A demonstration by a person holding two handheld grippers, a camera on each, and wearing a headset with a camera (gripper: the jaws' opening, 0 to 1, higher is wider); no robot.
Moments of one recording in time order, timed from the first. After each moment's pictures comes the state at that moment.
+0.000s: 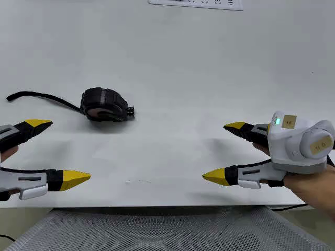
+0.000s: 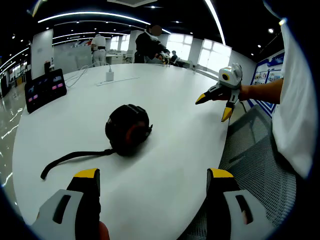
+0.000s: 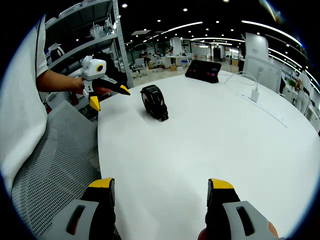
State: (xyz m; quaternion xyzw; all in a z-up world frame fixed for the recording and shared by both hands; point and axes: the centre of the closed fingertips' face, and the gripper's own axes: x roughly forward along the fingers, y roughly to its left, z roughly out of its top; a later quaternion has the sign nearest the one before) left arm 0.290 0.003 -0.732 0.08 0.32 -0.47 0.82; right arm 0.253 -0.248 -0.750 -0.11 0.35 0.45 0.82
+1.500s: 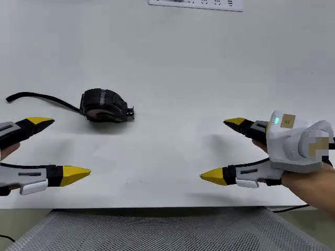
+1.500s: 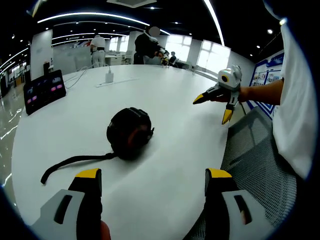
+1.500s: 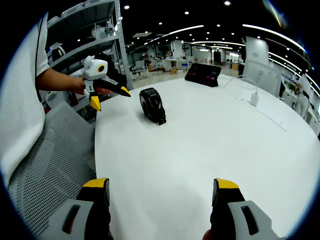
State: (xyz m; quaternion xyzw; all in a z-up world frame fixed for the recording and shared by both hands) left arm 0.300 0.001 -0.730 0.08 0.31 -0.48 0.82; right arm 0.266 -0.245 -0.751 -0.11 0.33 0.45 0.82
